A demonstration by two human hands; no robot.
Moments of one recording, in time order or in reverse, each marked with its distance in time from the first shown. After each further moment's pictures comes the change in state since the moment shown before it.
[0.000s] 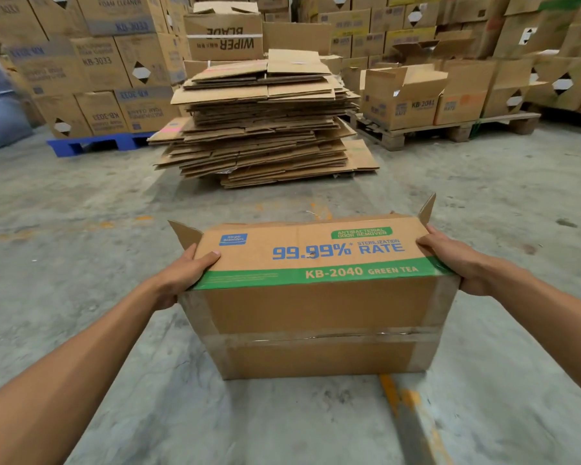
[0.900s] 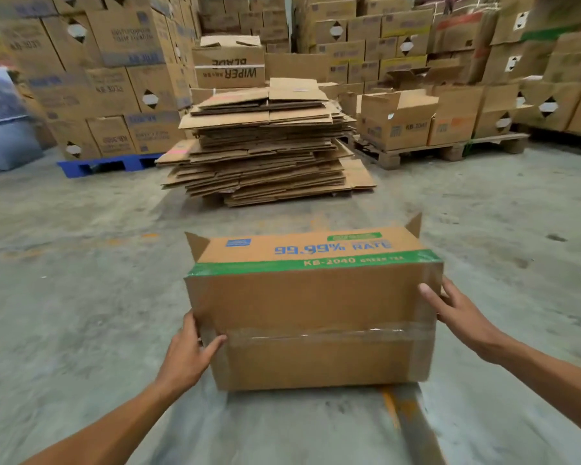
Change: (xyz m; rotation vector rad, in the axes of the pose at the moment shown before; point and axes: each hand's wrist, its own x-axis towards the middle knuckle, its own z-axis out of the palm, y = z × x) left_hand -0.068 -0.102 0.046 0.372 0.346 0.357; right_hand -0.062 0.072 0.006 -0.043 -0.027 -0.430
